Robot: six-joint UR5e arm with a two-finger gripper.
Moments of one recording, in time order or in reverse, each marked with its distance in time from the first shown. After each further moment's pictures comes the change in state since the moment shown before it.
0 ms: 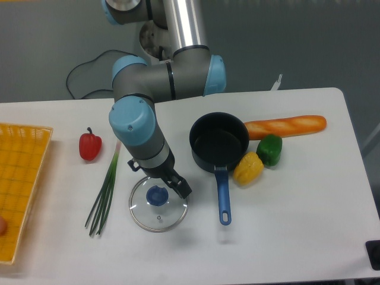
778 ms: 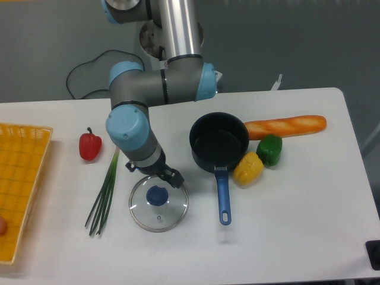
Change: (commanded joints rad) arm -0.067 0.000 -0.078 0.000 -0.006 -0.264
